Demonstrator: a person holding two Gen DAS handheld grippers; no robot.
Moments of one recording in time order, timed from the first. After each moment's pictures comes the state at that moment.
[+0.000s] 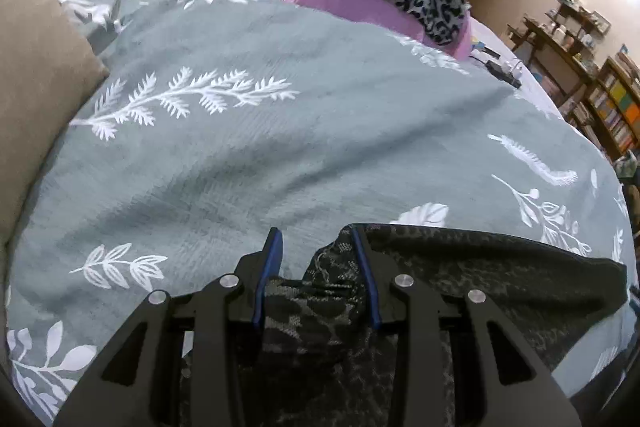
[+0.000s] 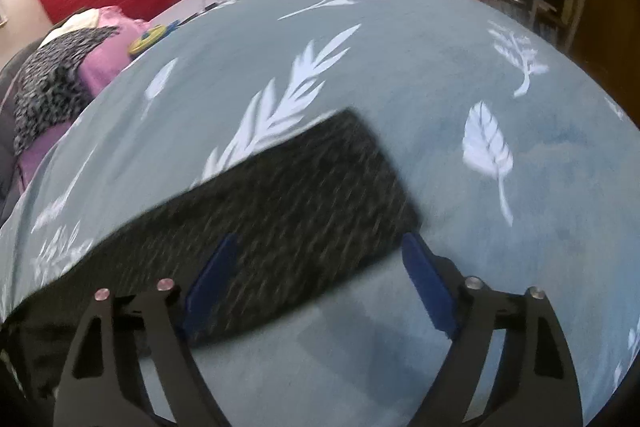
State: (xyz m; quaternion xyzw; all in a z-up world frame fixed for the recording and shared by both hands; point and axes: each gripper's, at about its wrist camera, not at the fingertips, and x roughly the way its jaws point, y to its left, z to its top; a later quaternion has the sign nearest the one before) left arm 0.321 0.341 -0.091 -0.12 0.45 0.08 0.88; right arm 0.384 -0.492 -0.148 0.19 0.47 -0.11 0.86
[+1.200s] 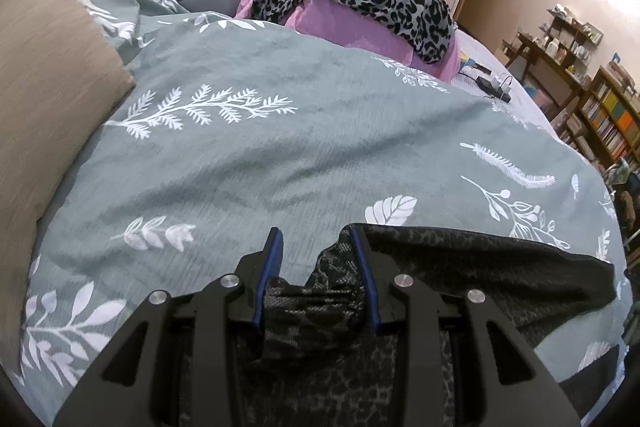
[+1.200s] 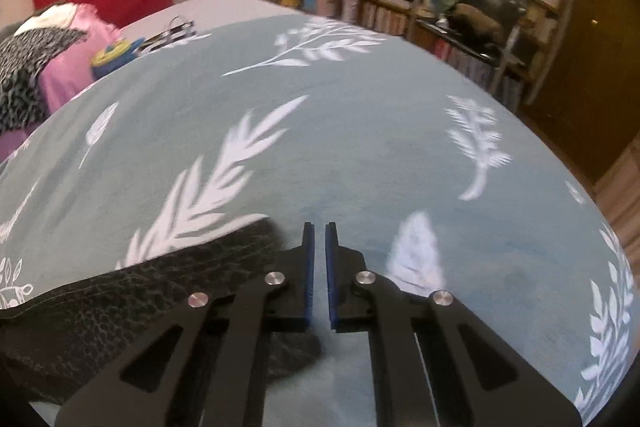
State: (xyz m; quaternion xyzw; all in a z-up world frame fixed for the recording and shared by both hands) left arm 0.268 0.329 -0.055 -0.13 0.42 0.08 0.89; right arm 0.413 -0.534 -0.131 0.10 0.43 -0.18 0.88
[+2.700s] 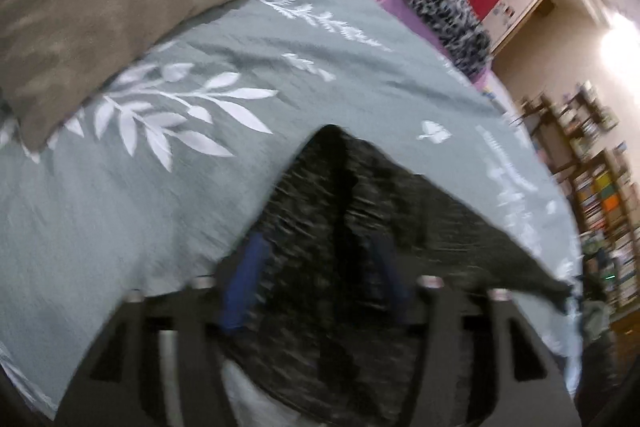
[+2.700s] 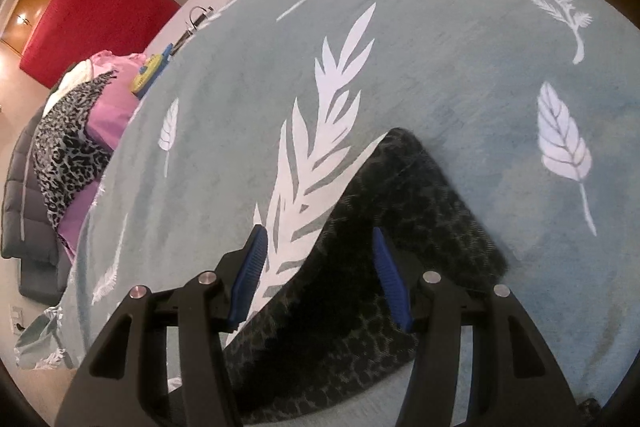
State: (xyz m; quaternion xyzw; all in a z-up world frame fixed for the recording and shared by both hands) left arm 0.064 0.367 -0.083 -0.30 0.41 0.11 0.85; right arm 0.440 -0.493 -0.150 0.34 0.48 -0.08 0.80
